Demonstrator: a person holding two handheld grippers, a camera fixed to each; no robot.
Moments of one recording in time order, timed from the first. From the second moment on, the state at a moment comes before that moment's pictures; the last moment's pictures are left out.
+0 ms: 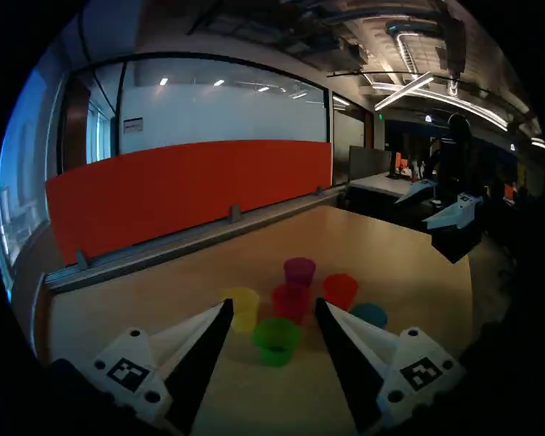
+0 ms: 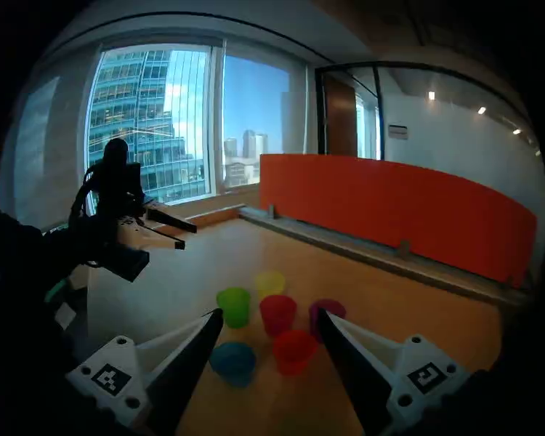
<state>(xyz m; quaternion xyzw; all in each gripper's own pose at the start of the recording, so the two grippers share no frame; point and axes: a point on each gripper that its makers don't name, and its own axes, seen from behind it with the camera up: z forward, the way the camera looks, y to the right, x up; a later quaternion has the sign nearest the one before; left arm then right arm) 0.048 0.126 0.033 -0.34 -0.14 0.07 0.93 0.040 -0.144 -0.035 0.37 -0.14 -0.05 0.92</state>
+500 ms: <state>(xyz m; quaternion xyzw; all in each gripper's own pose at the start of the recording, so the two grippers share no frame) 0.000 0.140 0.034 -0.36 -0.18 0.09 0.91 -0.004 -0.150 -0.040 0.38 -0.18 -0.07 0.91</state>
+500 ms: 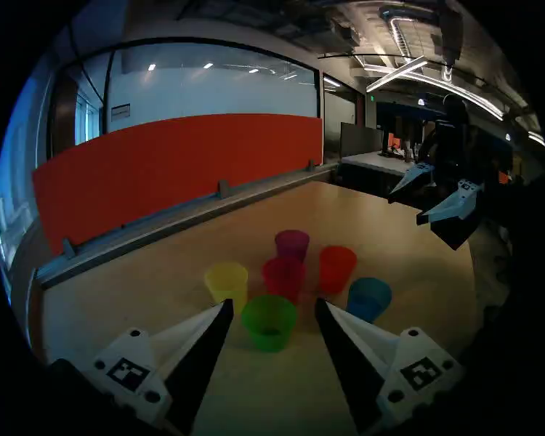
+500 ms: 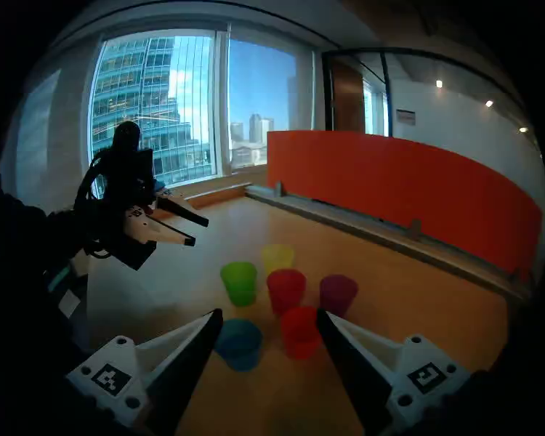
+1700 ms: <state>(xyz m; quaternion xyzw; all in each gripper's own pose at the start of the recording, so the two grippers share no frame) -0.100 0.142 0.042 -0.36 -0.29 0.14 0.88 -0.044 -0.162 -0.044 0.39 -0.21 -0.09 0.89</state>
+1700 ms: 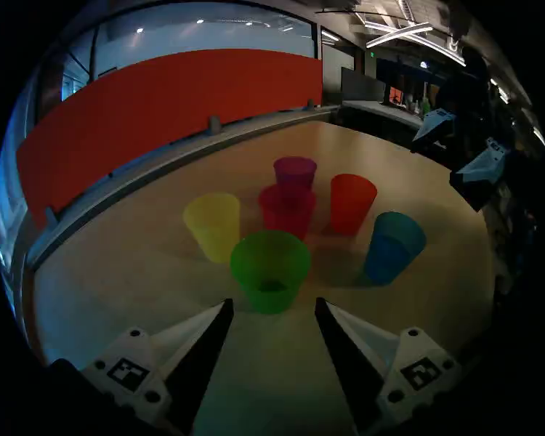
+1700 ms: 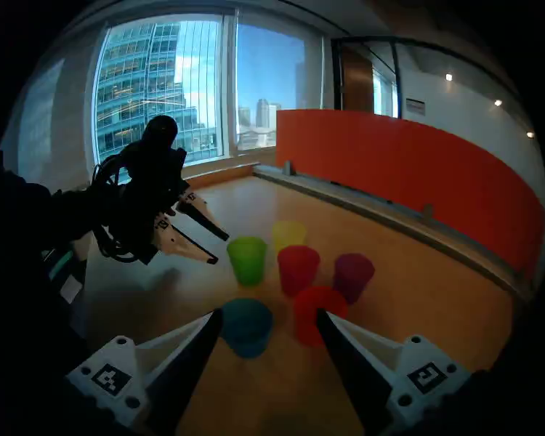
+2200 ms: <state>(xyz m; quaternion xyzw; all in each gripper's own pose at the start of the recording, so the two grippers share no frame) -0.125 0.161 0.063 -0.37 -0.32 0.15 0.86 -0.051 -0.159 -0.039 0.38 -0.22 -0.09 0.89</state>
